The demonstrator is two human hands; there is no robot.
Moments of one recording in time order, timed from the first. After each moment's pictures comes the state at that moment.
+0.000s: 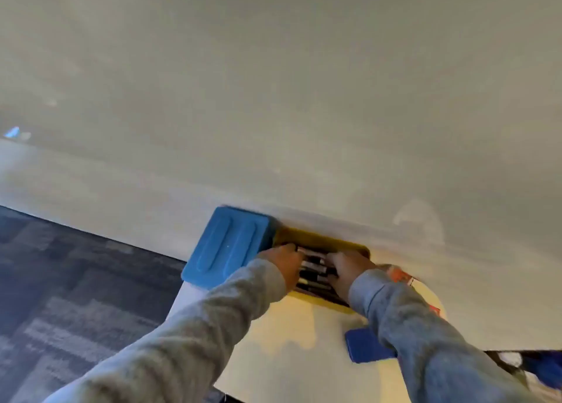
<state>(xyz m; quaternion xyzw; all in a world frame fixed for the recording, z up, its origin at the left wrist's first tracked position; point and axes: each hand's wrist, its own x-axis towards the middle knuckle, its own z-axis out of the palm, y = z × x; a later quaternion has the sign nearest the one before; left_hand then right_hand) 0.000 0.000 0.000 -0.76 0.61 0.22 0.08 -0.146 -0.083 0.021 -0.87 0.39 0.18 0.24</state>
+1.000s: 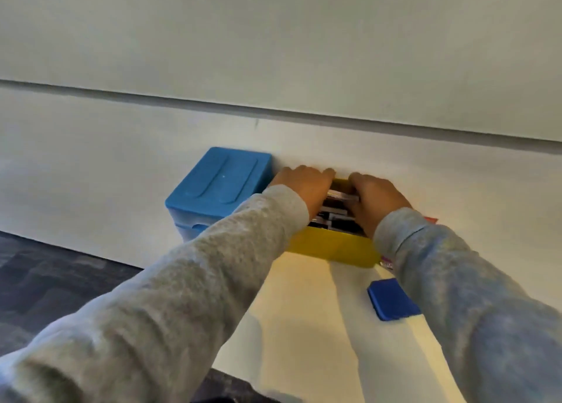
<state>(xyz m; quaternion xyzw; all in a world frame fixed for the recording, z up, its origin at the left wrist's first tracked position) -0.017 0.001 -0.013 -0.71 0.70 -0.06 0.00 -0.165 -0.066 -0.029 -0.90 0.42 -0.10 0.10</state>
